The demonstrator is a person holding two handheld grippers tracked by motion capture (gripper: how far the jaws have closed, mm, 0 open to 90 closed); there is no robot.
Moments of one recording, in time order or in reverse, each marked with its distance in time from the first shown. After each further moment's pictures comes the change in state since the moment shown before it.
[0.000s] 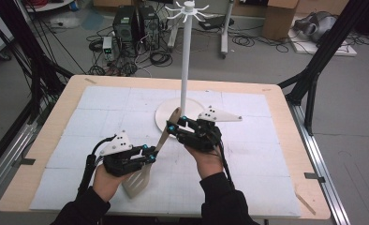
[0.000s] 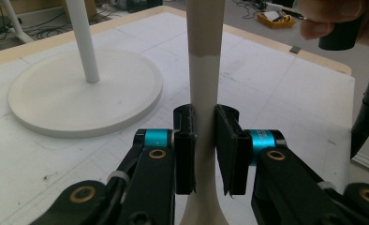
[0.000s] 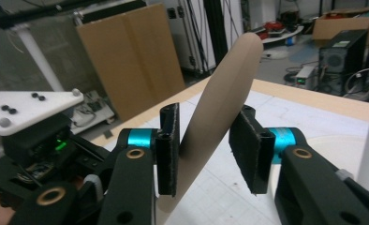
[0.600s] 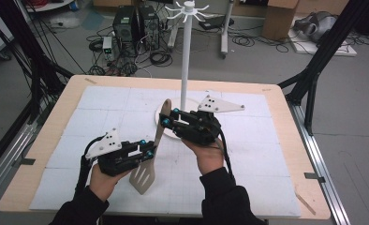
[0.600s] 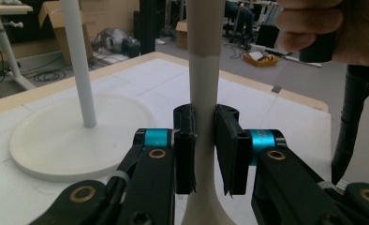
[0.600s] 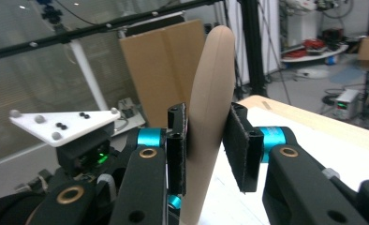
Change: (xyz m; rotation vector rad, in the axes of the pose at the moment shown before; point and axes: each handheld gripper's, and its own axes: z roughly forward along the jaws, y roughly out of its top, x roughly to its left) left arm -0.002 0.009 -0.016 -0.180 -0.039 0.023; right arm 0.016 0.036 -0.003 -0.046 0.160 -0.040
